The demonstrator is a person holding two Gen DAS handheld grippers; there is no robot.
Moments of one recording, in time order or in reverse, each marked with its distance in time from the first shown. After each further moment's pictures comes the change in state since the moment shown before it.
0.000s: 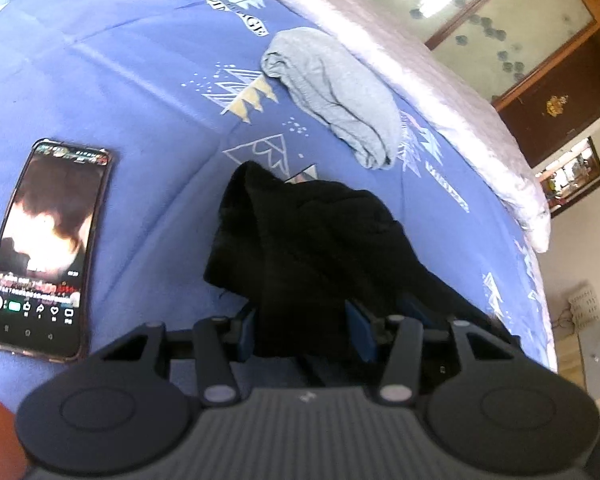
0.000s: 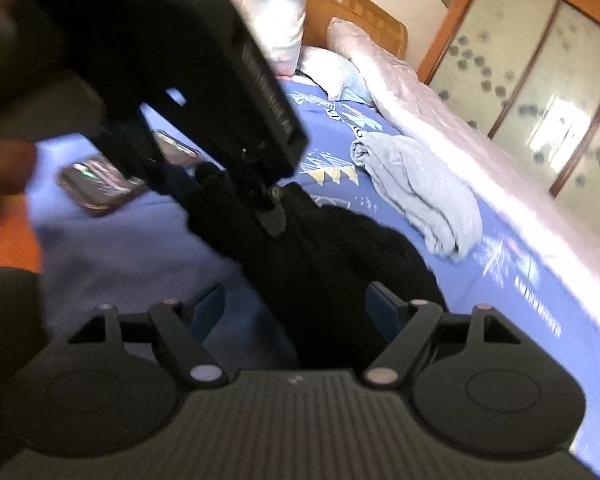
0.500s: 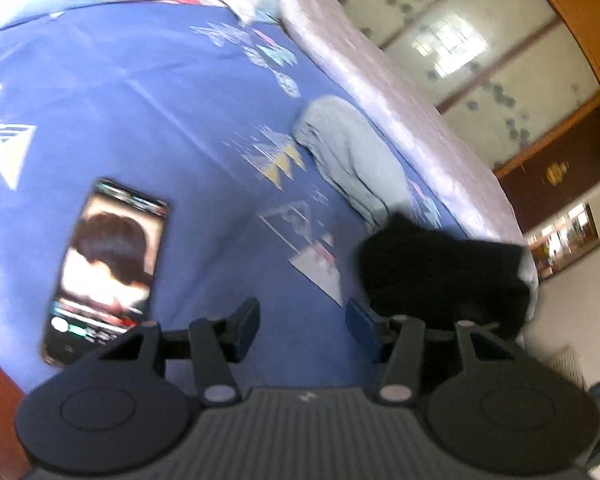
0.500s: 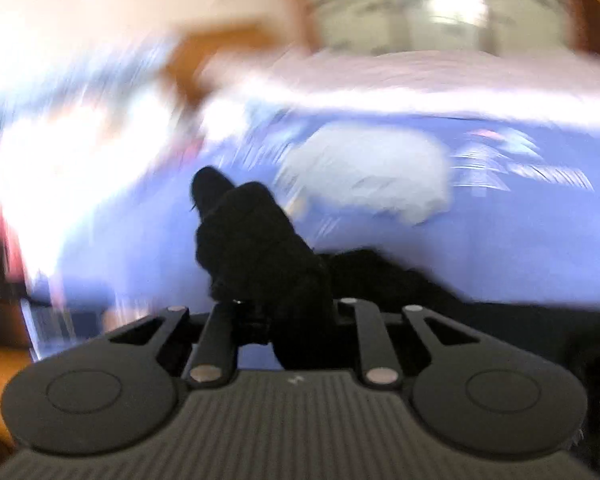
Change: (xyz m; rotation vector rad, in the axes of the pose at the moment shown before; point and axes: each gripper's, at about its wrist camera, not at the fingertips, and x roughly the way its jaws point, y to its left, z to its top) left arm -0.046 0.024 0.012 -0.106 -0.135 -0.022; right arm -0.038 -0.150 -0.009 0.968 -0.154 0.008
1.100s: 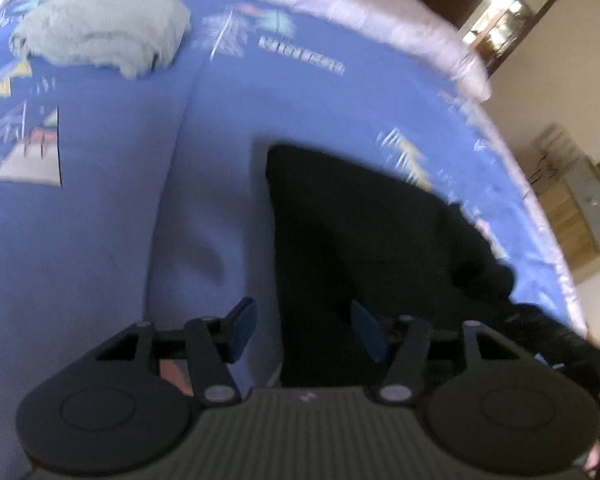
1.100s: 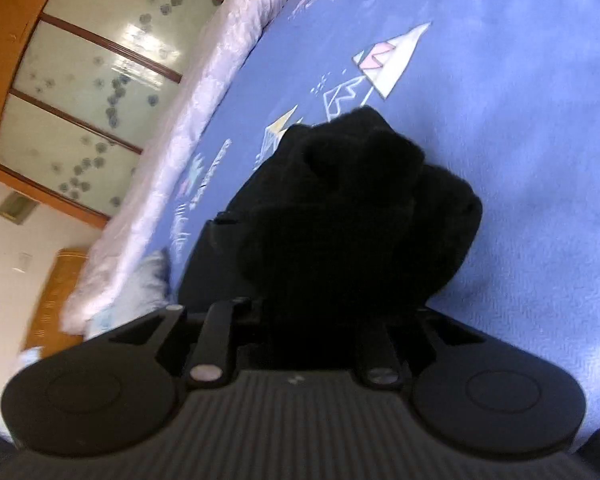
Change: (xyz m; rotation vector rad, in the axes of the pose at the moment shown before) left arm 0.159 -0.205 -0.143 0.479 0.362 -0.015; right arm -0.162 -0.275 -0.076 0.844 -0.139 -0.222
